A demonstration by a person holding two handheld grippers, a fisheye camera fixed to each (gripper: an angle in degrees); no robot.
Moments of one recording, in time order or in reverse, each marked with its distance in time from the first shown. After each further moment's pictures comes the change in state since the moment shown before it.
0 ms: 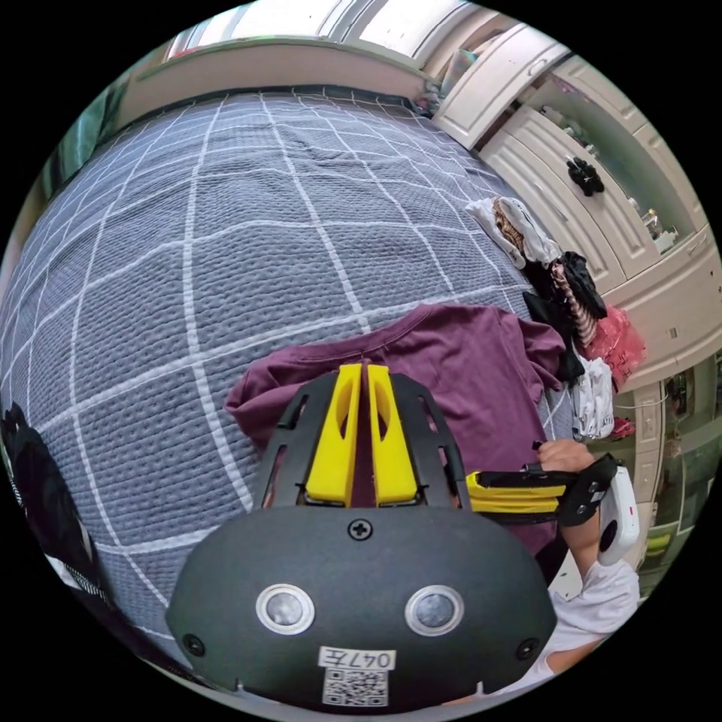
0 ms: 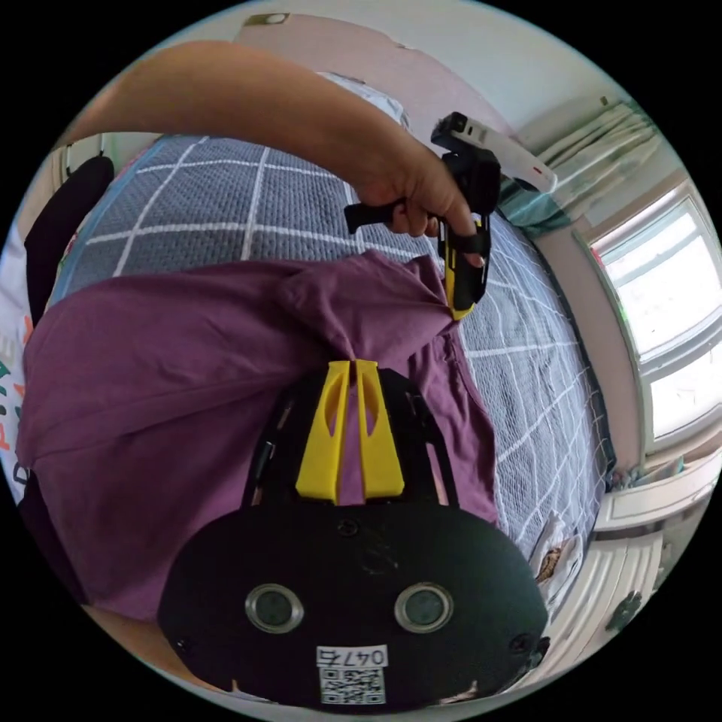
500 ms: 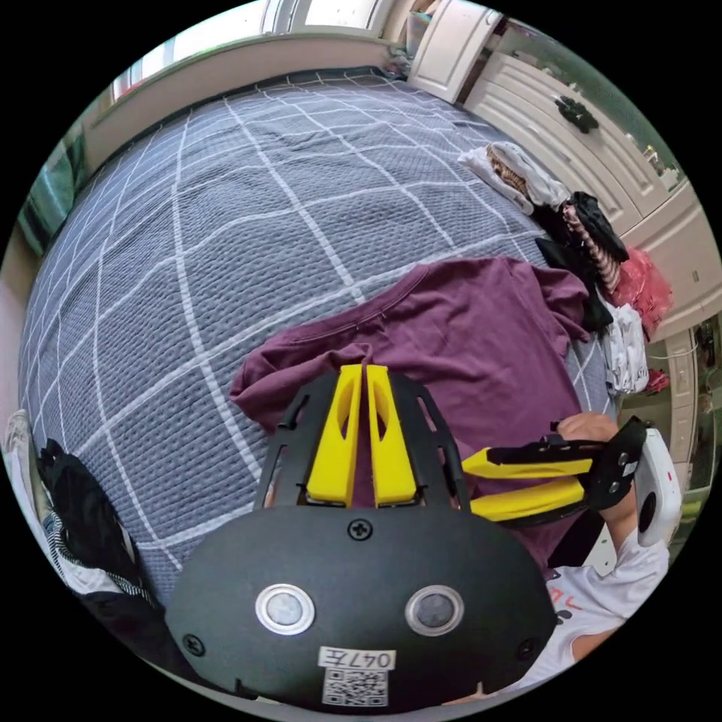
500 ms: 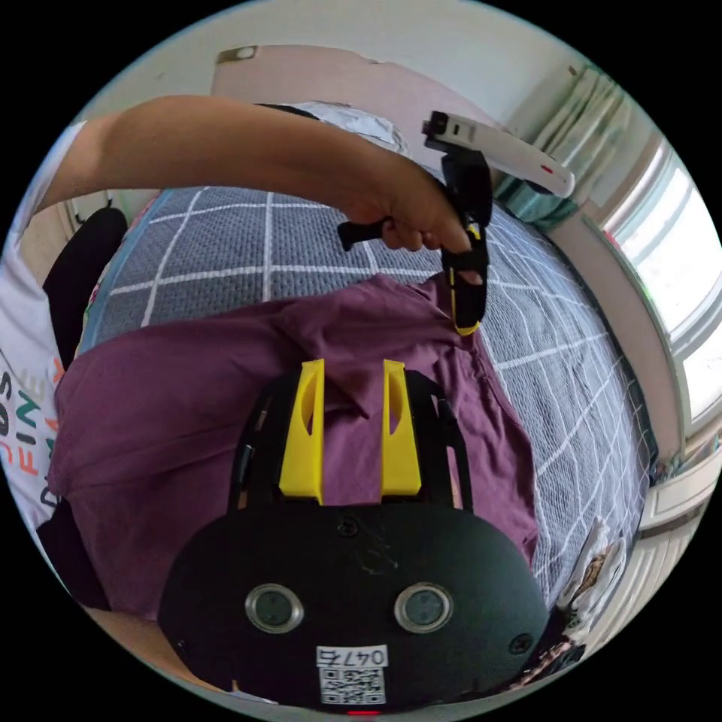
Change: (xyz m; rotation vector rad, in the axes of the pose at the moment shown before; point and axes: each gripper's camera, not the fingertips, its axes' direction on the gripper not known) left arm 0.007 0.013 -0.013 -0.088 -0.136 0.140; right arm 0.035 -0.023 0.033 0.087 -0.124 0.121
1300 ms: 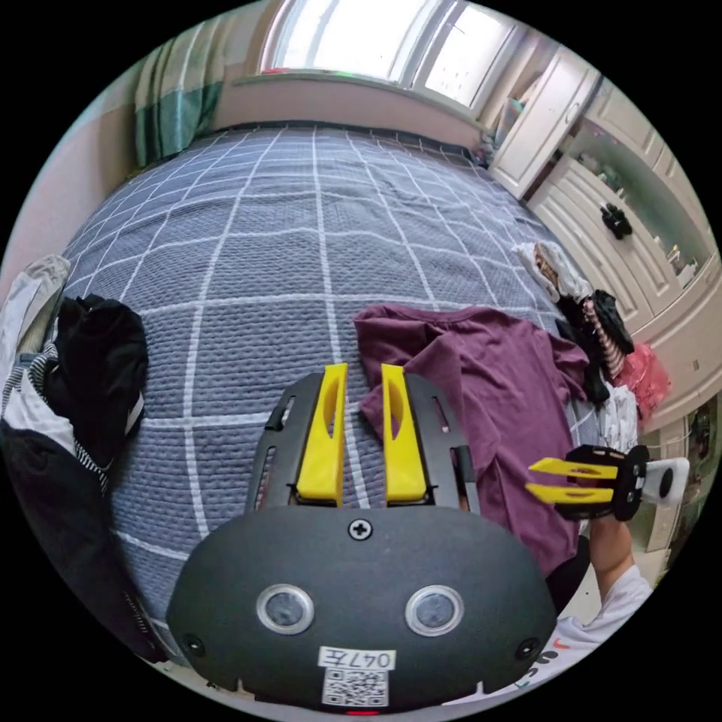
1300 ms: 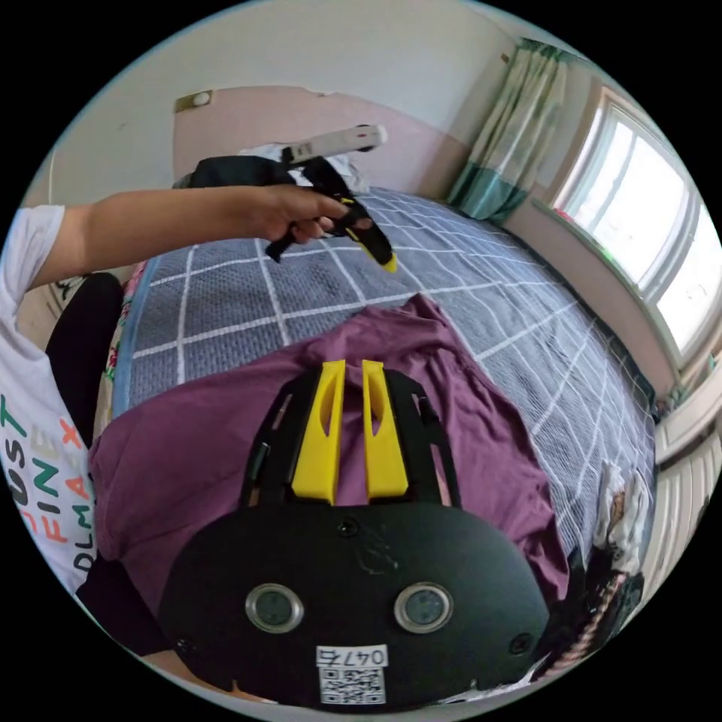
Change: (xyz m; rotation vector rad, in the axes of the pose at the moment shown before) left arm -0.053 0.107 -0.072 0.250 -0.041 -0.314; right arm 0.012 0.009 -0.023 0.096 0.021 0.160
